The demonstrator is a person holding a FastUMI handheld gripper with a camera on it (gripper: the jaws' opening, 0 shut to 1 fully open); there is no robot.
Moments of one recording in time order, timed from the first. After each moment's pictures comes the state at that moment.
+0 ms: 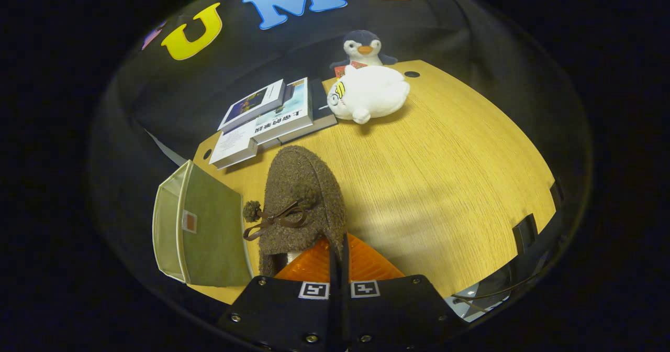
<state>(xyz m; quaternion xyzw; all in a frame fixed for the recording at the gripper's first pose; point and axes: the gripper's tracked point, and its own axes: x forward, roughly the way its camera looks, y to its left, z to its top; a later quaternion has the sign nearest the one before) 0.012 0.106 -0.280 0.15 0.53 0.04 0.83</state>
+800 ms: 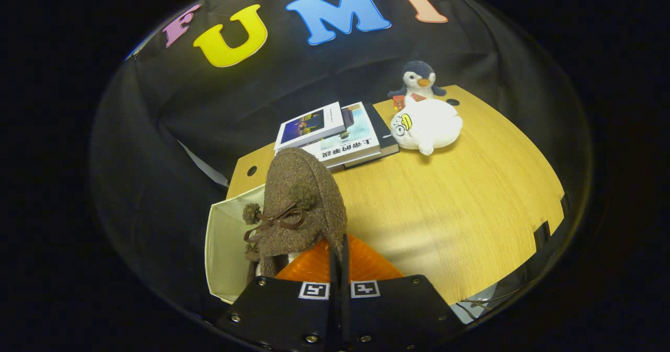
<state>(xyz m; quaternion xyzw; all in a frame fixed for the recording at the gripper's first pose) 0.041 0.228 -0.197 0.17 0.48 0.08 0.86</state>
